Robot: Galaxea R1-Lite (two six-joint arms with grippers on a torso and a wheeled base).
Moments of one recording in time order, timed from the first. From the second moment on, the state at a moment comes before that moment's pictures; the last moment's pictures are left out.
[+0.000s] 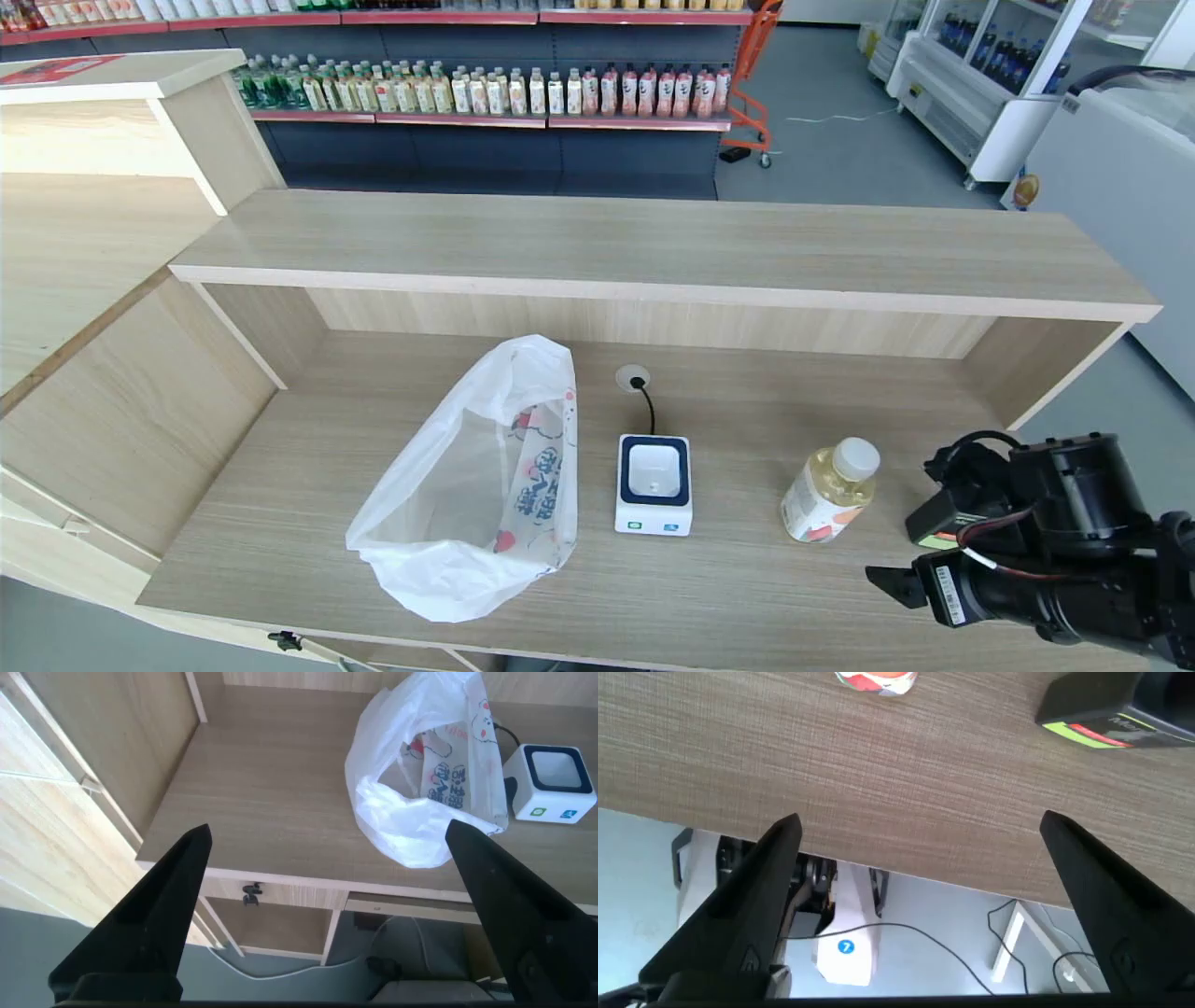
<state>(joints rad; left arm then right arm) 0.00 0.00 0.00 0.00 0.01 0.00 0.26 1.62 -0.39 -0.47 -0.12 -0.01</state>
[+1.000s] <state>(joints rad) 0.00 0.00 0.00 0.00 0.01 0.00 0.34 2.05 -0.36 -1.15 -0.13 -0.08</state>
